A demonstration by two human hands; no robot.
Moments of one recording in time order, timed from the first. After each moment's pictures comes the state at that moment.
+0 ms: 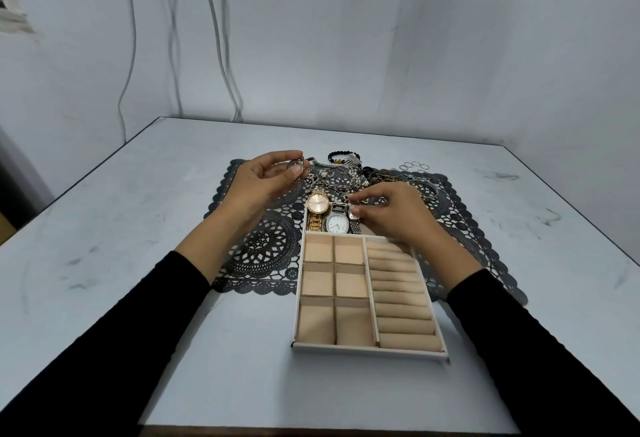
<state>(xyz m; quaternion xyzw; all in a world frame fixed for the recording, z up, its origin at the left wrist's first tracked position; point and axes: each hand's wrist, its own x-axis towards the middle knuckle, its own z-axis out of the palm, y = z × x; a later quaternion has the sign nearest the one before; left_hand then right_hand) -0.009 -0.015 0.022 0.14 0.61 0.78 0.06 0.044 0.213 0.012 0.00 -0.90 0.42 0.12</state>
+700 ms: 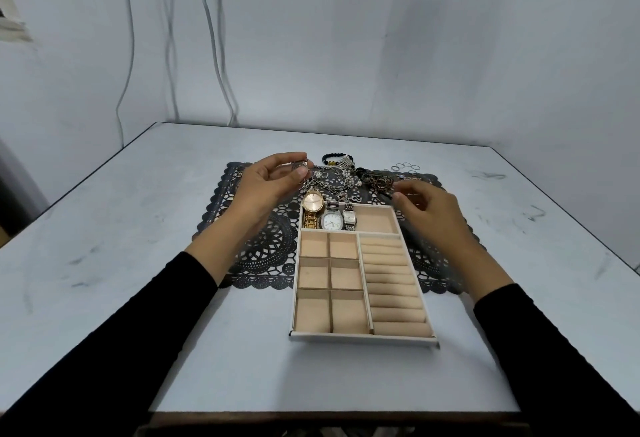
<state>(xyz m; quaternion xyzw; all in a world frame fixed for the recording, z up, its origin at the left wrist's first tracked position) 0.005 -0.001 0.026 0.14 0.61 0.77 0.06 0.084 0.254 0.014 -0.04 -0.88 0.41 0.23</state>
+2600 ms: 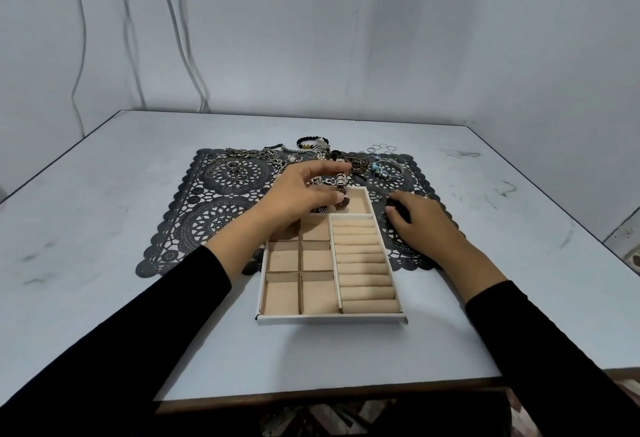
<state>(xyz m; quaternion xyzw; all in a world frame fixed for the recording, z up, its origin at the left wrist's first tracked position) 0.038 0.062 0.021 0.26 0.72 0.63 0.14 0.108 0.283 -0.015 -0.05 -0.97 0.20 0.14</state>
